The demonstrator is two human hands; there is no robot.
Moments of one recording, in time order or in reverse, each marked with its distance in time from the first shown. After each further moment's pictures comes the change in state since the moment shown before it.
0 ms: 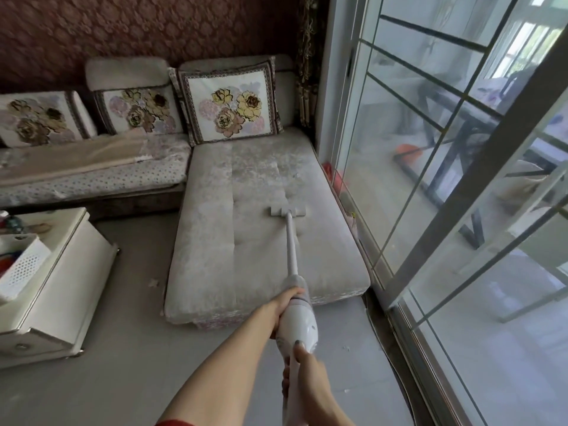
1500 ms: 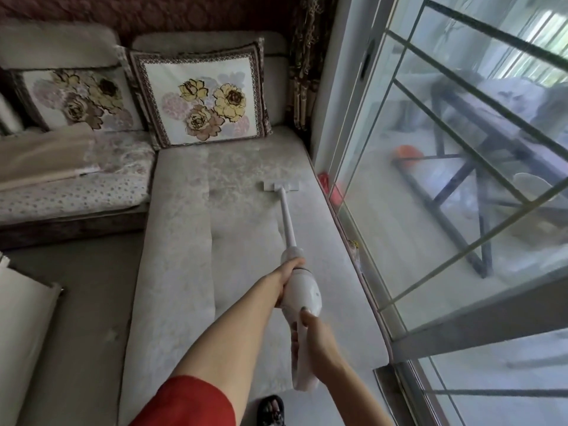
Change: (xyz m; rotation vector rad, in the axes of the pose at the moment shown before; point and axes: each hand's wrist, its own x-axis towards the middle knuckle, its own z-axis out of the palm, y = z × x) left_hand 0.167 0.397 -0.091 -0.013 -0.091 -0.098; right_hand 0.210 -0.331 0.219 -0.198 -0.020 -0.051
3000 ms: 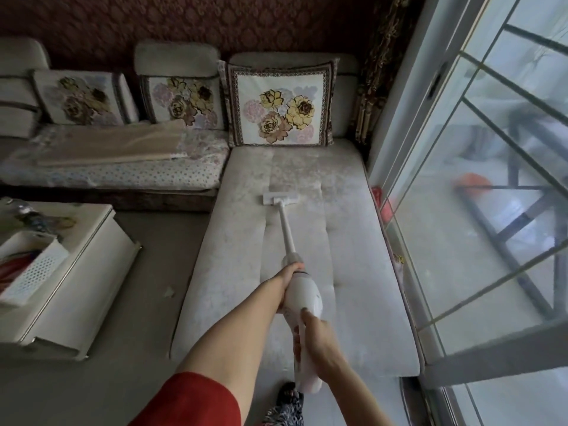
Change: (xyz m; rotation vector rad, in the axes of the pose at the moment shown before) left_hand -0.097 -0.128 -0.049 -0.181 0.175 0.075; right_hand -0.080 0.087 0.020 -0.340 -0.179 -0.162
